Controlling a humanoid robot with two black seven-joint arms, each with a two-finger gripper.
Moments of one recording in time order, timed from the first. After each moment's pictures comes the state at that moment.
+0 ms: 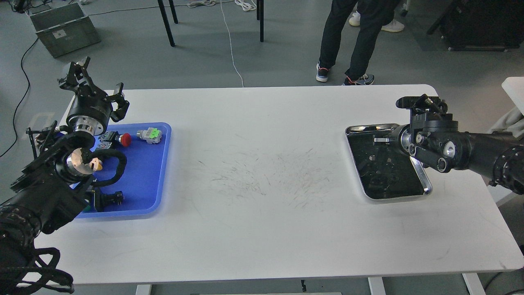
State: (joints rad) left arm -0.77 0.27 -0.76 -0.40 -0.03 -0.31 -0.47; right arm 1.24 -0.25 -0.59 0.55 -0.75 0.24 -0.11
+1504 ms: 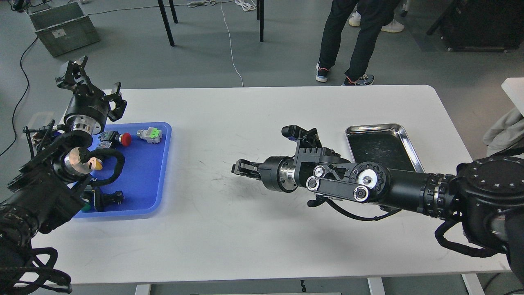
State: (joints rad) left arm -0.77 0.28 -0.76 -0.40 -0.02 -0.30 -0.46; right arm 1.09 0.00 -0.16 0.91 -0.69 0.07 -0.01
